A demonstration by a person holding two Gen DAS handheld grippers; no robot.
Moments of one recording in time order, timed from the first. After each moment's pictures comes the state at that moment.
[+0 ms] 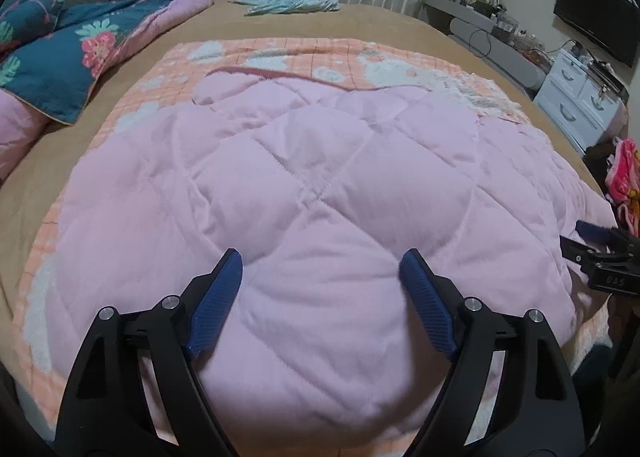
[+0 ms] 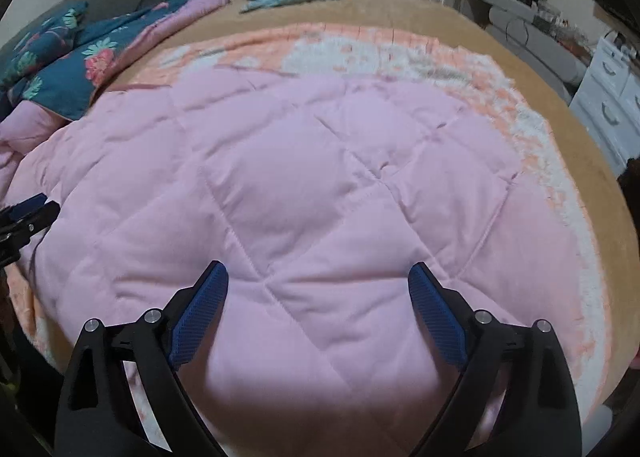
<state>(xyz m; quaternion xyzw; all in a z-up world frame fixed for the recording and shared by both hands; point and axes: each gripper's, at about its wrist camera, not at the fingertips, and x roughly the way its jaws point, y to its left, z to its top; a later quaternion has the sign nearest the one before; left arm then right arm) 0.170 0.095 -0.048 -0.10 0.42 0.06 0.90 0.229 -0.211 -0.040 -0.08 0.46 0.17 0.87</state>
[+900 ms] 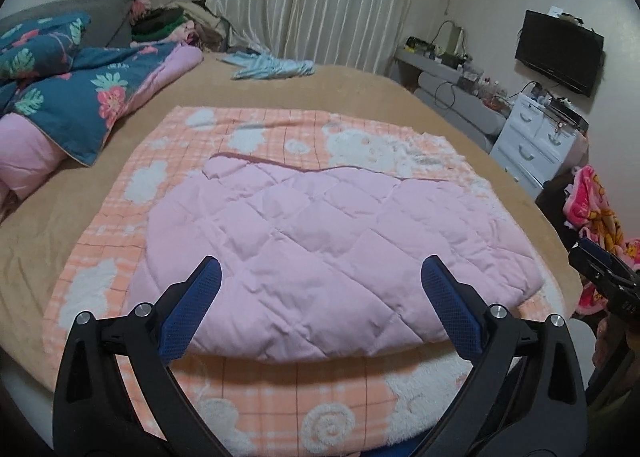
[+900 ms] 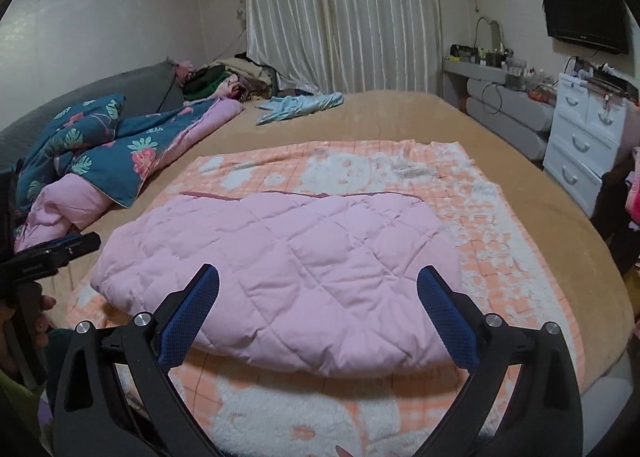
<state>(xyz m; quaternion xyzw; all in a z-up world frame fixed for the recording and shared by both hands) 0.061 0.062 0.064 -0.10 0.31 0.02 0.94 0.065 -0.258 0.093 -0.01 0.28 0.19 0.94</state>
